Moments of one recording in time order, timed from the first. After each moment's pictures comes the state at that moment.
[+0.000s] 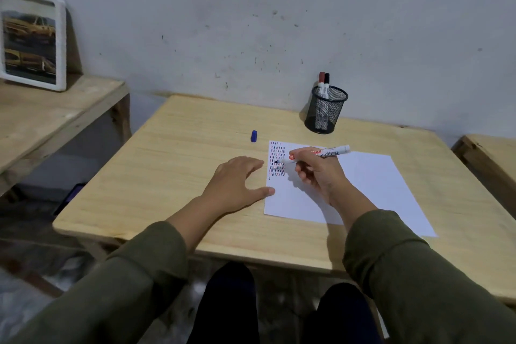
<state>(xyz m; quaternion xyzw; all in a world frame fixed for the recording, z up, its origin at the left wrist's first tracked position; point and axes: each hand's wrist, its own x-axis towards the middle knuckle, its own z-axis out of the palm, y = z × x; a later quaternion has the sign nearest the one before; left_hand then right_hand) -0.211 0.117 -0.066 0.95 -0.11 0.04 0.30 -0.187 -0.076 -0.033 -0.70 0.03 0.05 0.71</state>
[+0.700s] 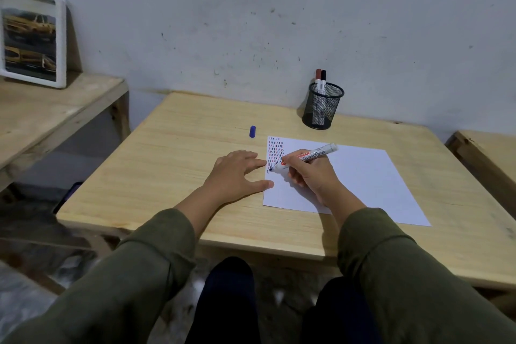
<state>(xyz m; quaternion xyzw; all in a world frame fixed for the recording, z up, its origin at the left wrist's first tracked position) -0.210 0.118 -0.065 0.96 -0.12 0.01 0.25 -0.211 -0.067 -0.039 -0.73 -0.01 0.05 0.68</state>
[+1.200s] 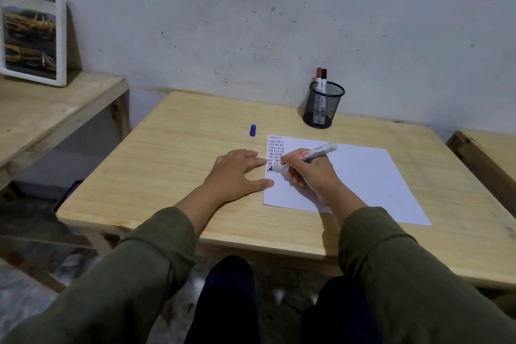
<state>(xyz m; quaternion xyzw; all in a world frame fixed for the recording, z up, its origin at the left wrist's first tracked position) -0.209 0.118 -0.067 0.96 -0.12 0.01 0.24 -0.211 -0.068 -0.039 -0.74 -0.02 0.05 0.67</state>
